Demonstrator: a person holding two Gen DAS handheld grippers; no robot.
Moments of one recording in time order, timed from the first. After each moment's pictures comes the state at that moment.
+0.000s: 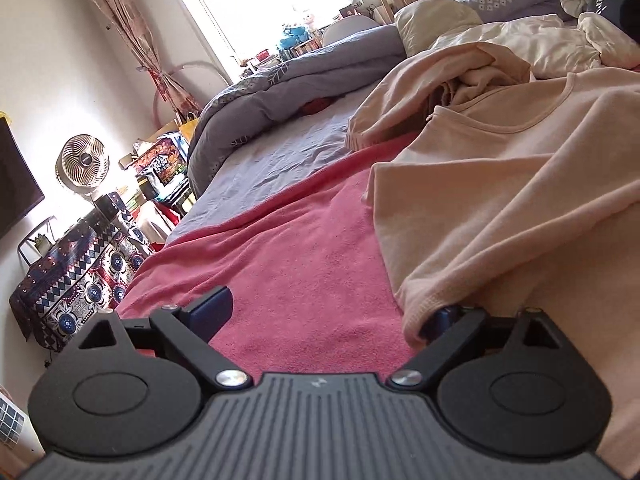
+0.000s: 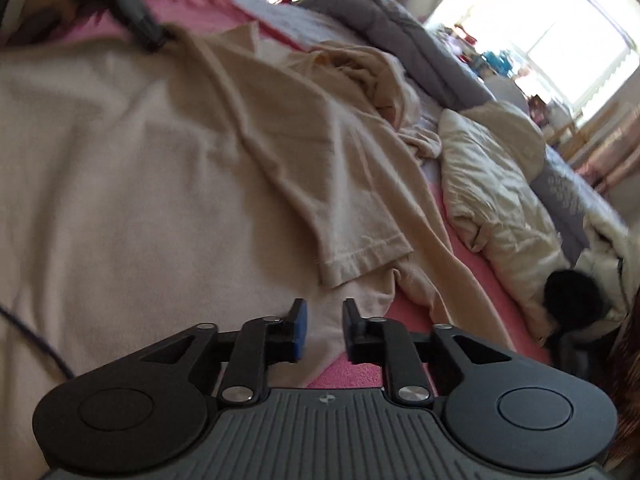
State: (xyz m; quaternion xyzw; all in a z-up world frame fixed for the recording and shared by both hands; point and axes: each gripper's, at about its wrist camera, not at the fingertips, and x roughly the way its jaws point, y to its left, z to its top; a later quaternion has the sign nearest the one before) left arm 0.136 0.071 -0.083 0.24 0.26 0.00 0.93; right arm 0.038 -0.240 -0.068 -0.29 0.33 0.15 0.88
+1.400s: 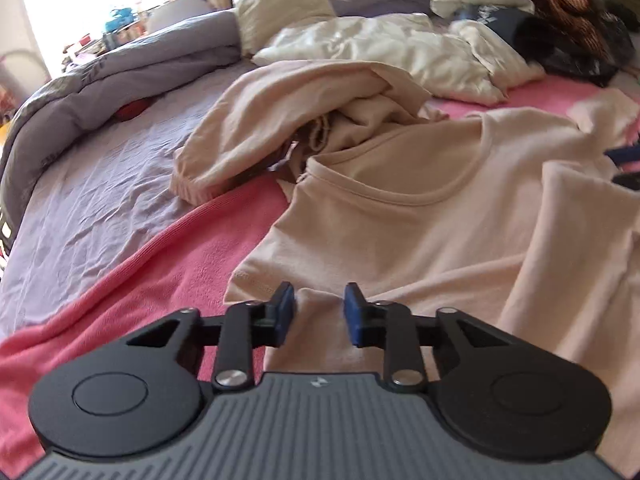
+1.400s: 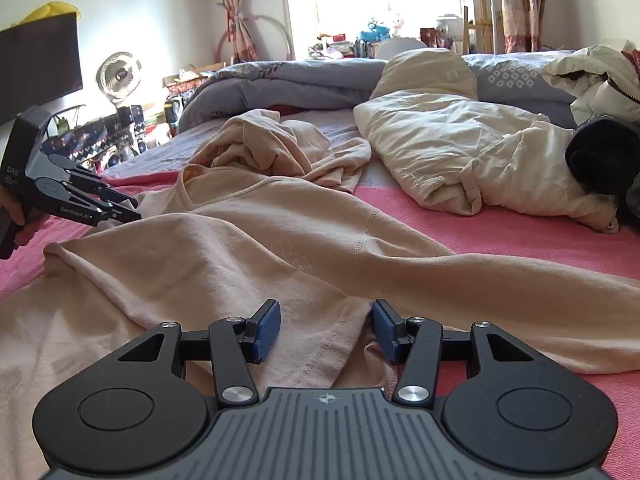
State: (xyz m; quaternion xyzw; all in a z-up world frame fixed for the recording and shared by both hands) left arm 0.254 0.054 -0.066 0.20 0.36 -0.27 0.87; right arm 0.106 -0.288 -0.083 0.03 0.30 0.12 0.95
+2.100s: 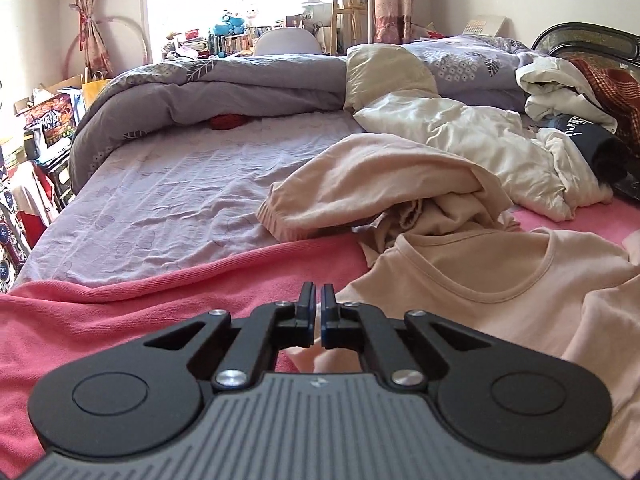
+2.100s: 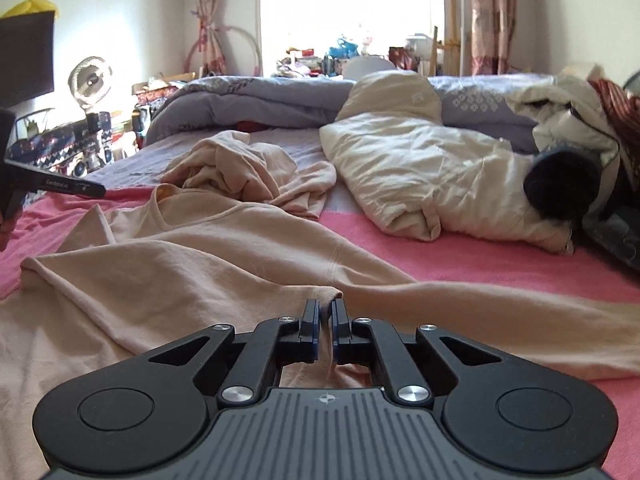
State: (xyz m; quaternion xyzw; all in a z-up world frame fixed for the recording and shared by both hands) left arm 0.259 0.080 -0.043 0.08 0.30 -0.18 0.93; right arm 0.097 -0.285 -0.067 0.02 0.28 0.05 0.96
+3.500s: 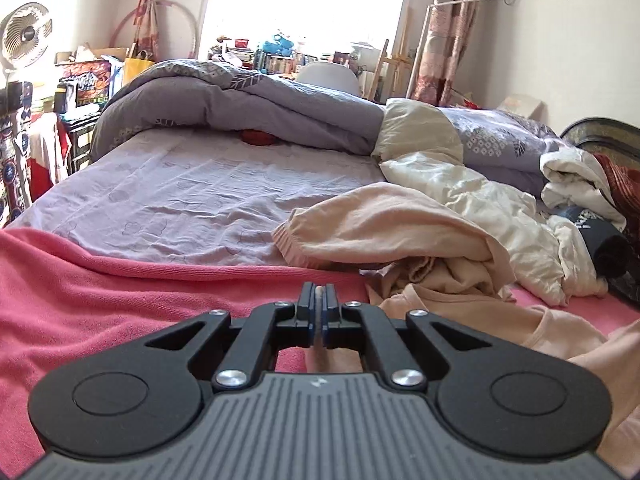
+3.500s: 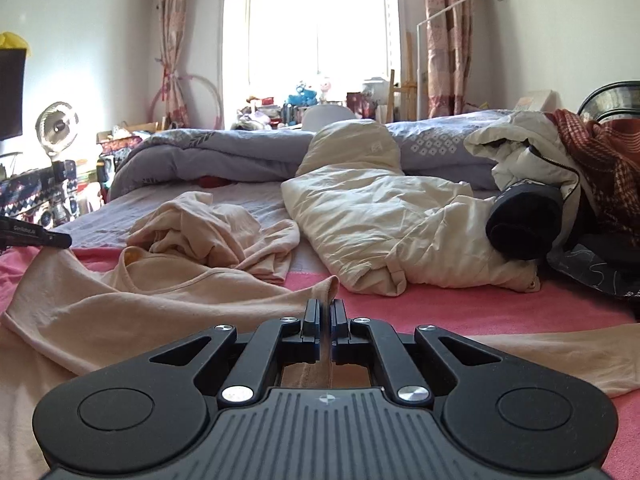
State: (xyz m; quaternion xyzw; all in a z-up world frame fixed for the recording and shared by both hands) left arm 0.259 0.106 -0.046 -0.06 0.25 -0.14 0.96; right arm 0.100 -0.281 -0.046 0.02 0.19 -0.02 0.98
